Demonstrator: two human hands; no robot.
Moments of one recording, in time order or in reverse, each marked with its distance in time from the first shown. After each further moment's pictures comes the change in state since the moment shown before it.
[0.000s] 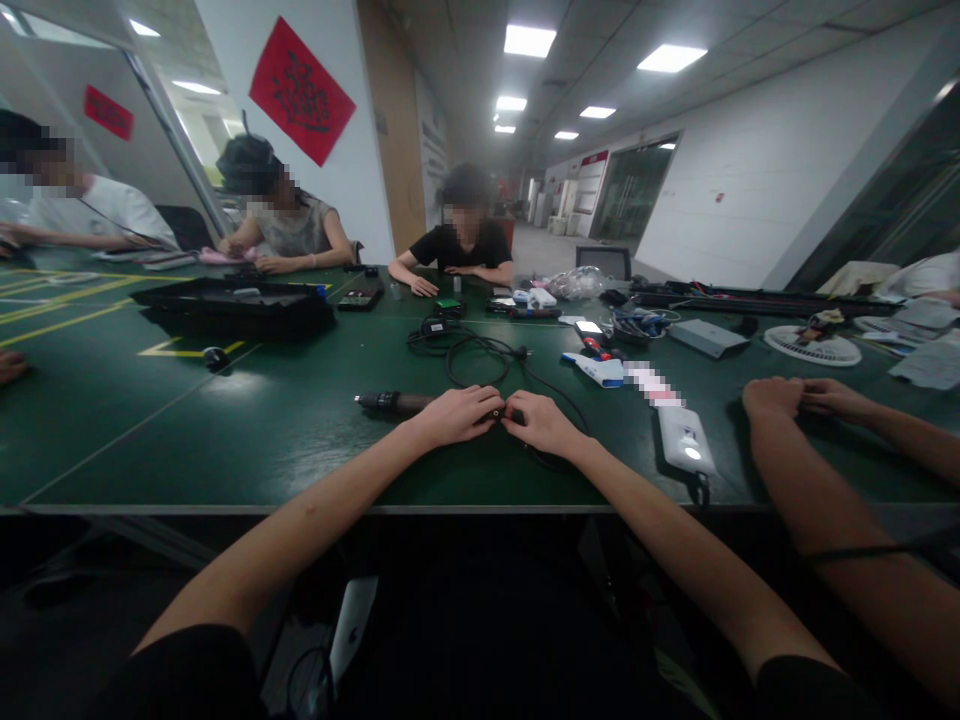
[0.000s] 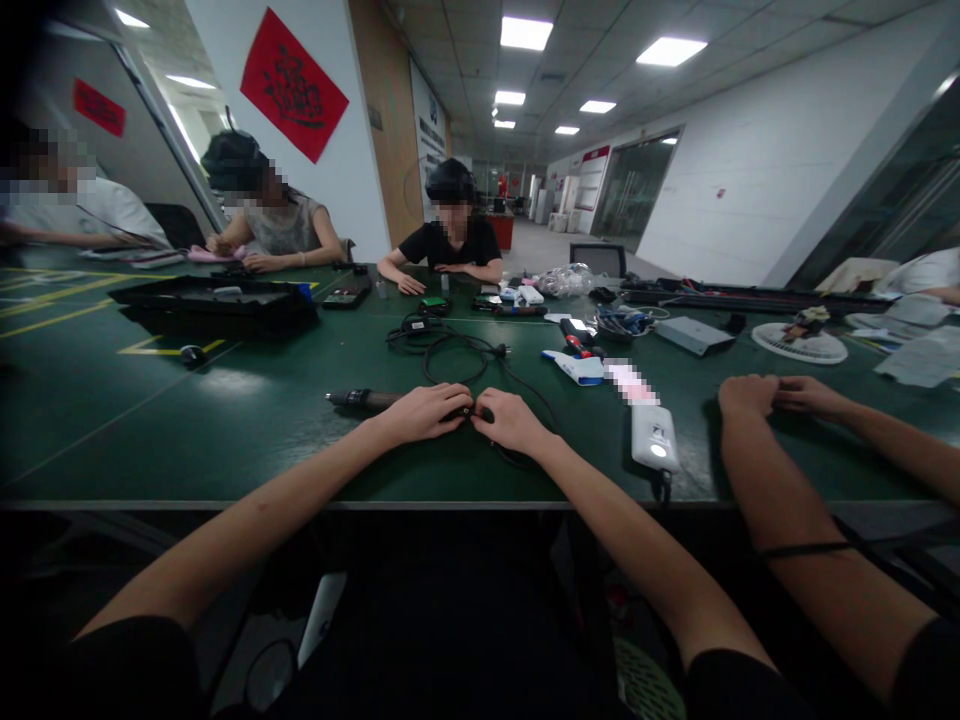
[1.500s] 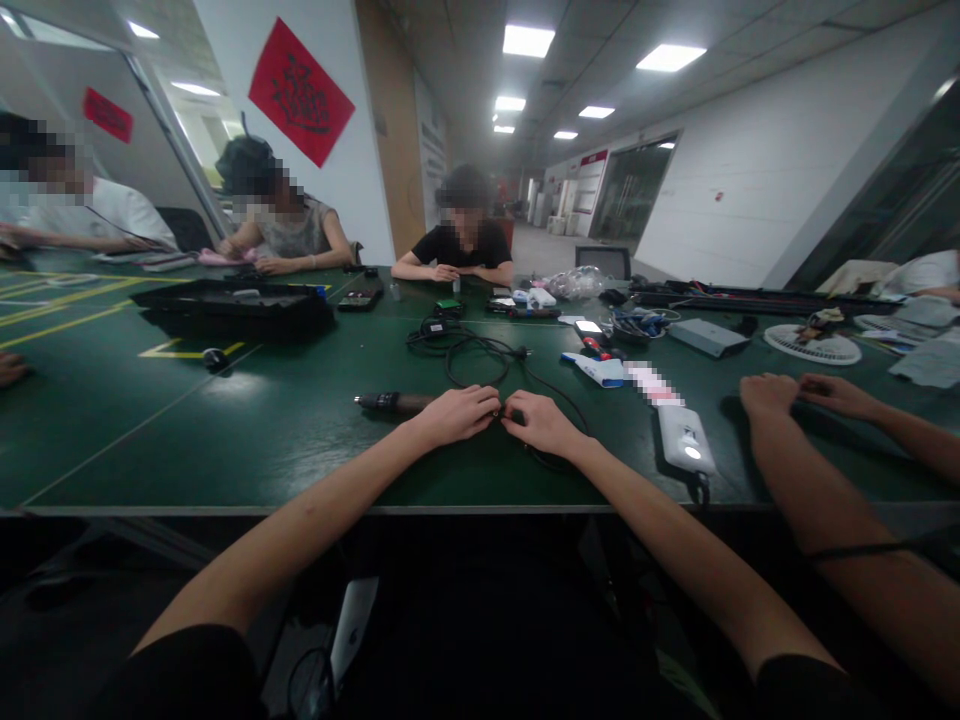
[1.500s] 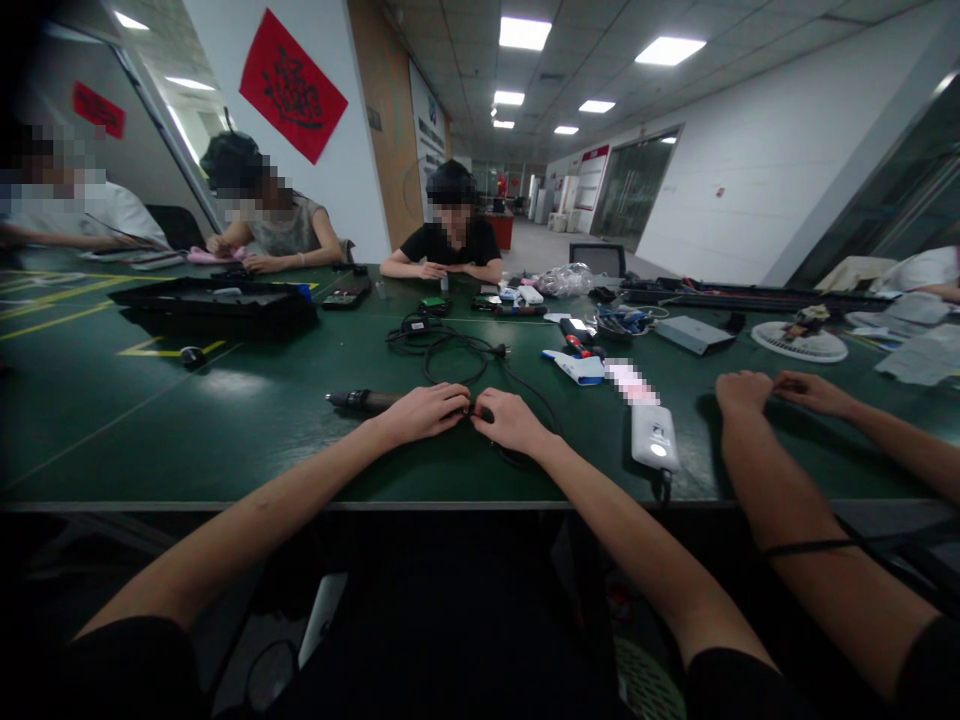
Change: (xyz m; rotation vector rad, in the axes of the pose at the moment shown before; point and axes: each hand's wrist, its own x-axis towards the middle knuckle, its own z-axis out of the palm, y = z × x) left_hand -0.001 -0.001 0.002 0.016 0.004 0.003; right_hand 0.000 0.001 0.001 -0.006 -0.012 0.001
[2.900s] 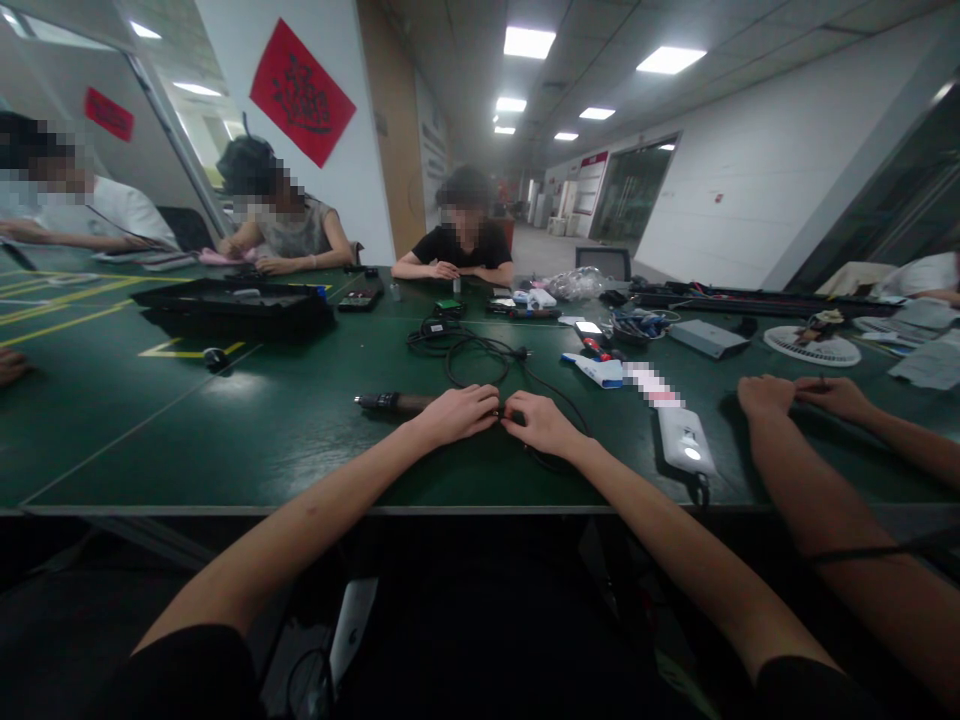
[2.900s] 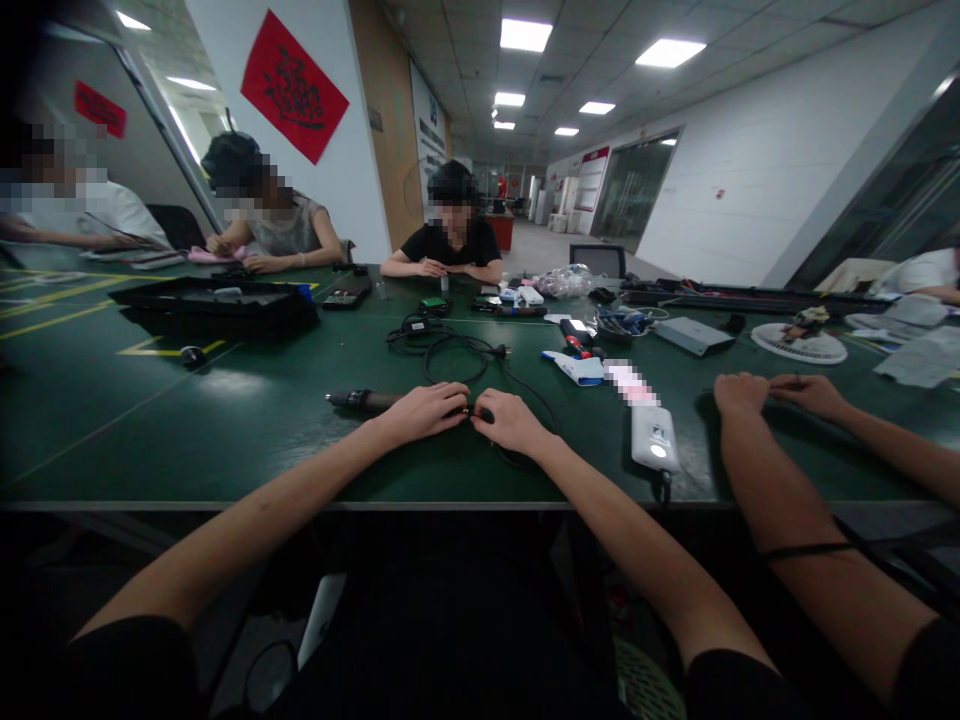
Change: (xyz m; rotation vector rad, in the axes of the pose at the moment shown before) left_hand 0.001 -0.001 0.002 0.020 0.019 -0.010; right_hand -0.001 0.001 0.001 -0.012 0.011 -0.015
